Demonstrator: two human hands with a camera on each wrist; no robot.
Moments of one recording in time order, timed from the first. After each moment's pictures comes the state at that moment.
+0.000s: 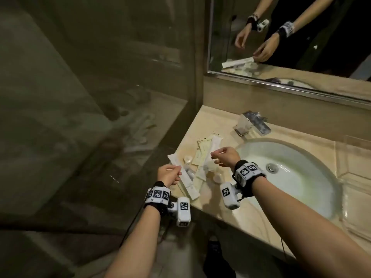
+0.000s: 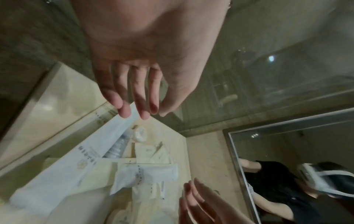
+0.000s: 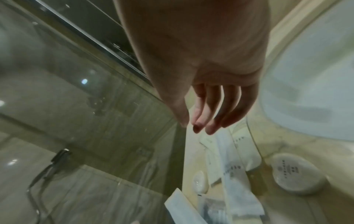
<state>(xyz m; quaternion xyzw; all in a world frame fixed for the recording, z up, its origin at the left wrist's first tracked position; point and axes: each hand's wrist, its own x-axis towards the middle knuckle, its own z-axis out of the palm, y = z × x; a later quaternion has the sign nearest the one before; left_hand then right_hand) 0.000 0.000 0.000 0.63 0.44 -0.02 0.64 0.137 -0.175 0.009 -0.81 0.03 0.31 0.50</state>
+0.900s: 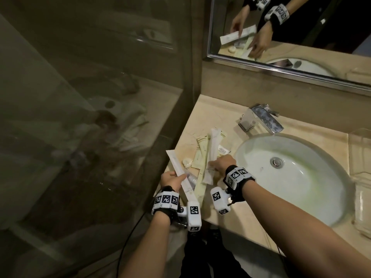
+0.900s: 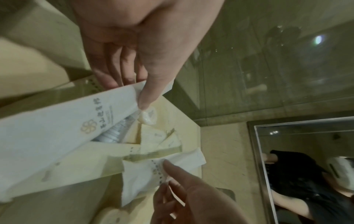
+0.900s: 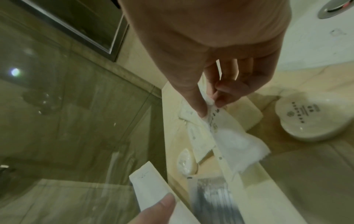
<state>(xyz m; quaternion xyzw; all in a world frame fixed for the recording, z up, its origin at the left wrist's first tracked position) 0.052 0.019 -0.058 0.60 0.53 -0.08 0.59 0.175 -0.134 -0.062 -0.85 0.14 0.37 0.35</state>
